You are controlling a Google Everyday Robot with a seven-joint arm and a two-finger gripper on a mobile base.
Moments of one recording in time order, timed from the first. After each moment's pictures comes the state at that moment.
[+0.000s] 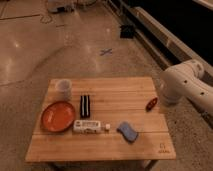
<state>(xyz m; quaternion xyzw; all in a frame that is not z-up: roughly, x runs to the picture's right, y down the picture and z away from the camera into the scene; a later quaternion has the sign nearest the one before) 0.269 0.087 0.696 -0.28 0.01 -0.01 0.96</state>
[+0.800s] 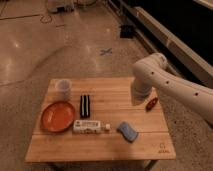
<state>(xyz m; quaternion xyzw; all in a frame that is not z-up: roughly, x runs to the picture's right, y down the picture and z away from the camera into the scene) 0.116 0.055 0.740 -0.28 -0.08 -0.14 0.95</state>
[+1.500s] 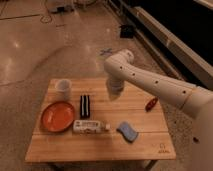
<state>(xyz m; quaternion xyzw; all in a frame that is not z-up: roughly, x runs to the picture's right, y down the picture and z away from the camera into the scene) 0.004 0.043 0.784 -0.29 -0.12 -0.23 0.92</state>
